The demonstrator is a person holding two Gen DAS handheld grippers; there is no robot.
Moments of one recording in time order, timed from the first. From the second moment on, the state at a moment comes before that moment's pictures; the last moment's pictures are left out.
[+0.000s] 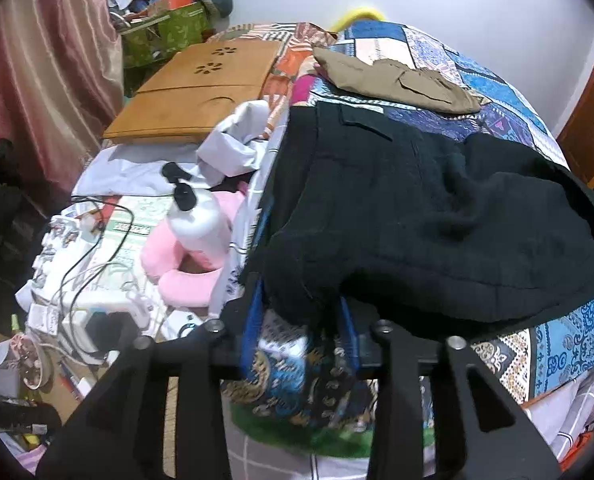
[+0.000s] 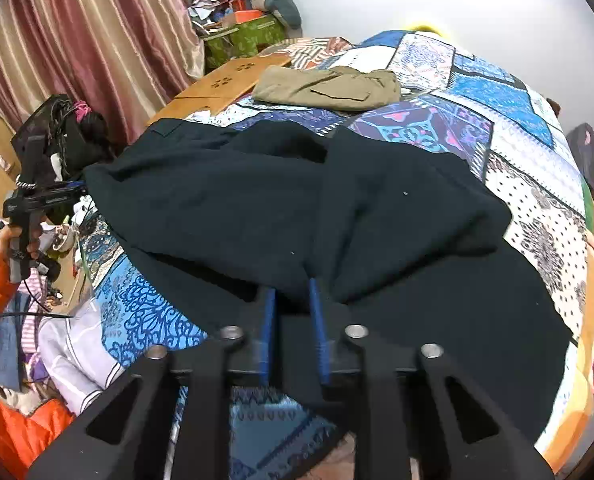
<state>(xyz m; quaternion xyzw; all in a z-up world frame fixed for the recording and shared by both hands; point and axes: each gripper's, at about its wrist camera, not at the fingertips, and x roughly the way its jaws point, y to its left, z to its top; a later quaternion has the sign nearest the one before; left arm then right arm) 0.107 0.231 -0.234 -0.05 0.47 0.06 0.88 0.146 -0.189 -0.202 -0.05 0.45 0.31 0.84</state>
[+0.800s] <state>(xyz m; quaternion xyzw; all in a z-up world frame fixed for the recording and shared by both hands) 0.147 0.205 -0.127 -0.02 0.39 0.11 0.91 0.214 -0.185 -0.147 -0.06 0.37 0.28 0.88</state>
